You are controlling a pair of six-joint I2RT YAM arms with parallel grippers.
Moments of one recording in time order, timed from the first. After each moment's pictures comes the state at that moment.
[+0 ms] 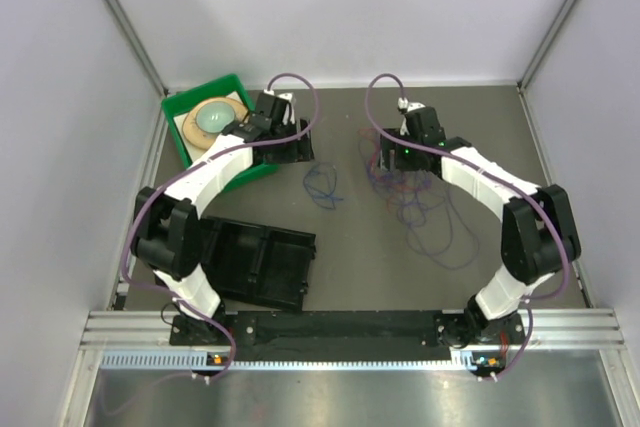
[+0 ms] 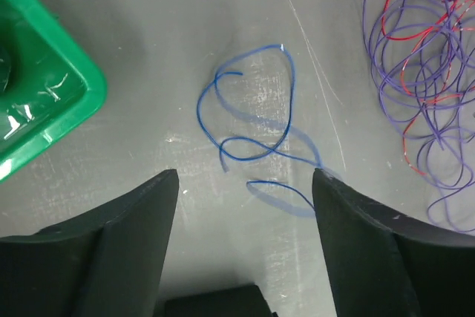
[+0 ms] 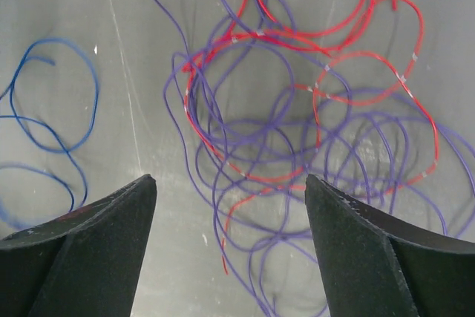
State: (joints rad) left arm -0.41 1.71 1.40 -0.55 0.09 -0.41; right arm 0.39 1.61 1.15 -0.34 0.00 0.29
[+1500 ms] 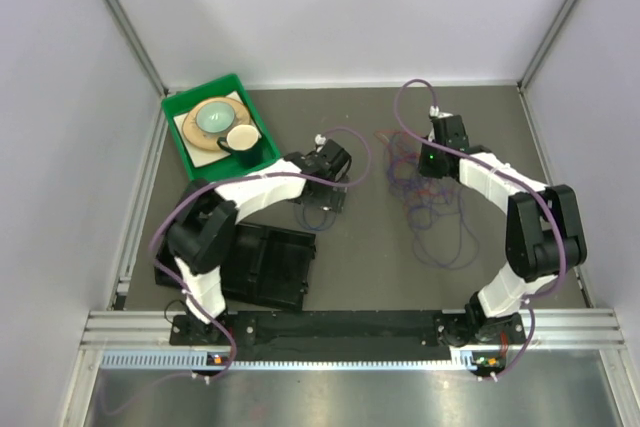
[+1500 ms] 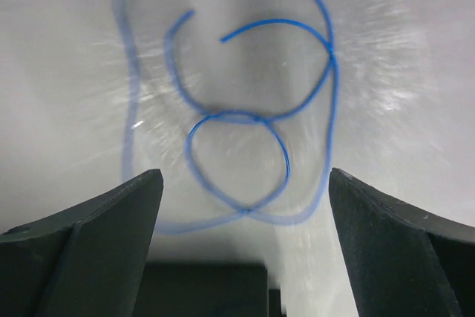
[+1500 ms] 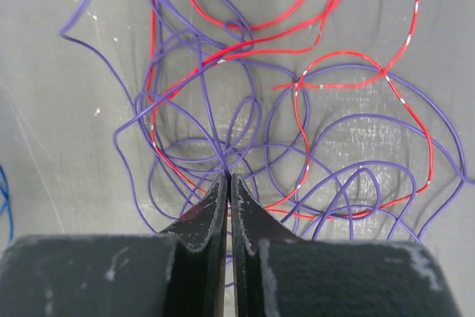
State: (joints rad) left arm -0.74 1.86 1.32 -0.65 -0.25 -0.46; right arm 0.23 1.64 1.05 -0.28 0.00 0.30
